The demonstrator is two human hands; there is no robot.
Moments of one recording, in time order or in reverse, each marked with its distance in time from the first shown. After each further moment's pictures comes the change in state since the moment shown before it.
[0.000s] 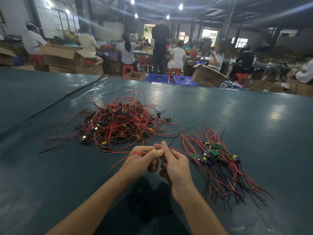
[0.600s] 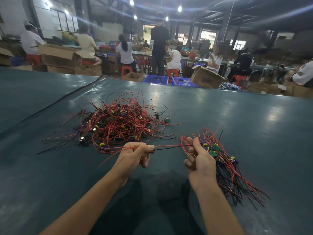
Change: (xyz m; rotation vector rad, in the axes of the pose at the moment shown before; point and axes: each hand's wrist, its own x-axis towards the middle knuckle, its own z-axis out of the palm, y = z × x) left_hand 0.004 0.004 -0.011 -0.037 0.151 0.013; right_hand 0.024 -0.022 -0.049 0.369 0.261 -0.054
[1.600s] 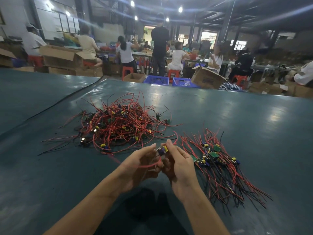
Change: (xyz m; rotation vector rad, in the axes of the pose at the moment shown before) left_hand 0.005 -0.011 0.003 -0.352 -0.317 -0.425; right_hand -0.033 0.022 0.027 -0.184 -0.321 0.071
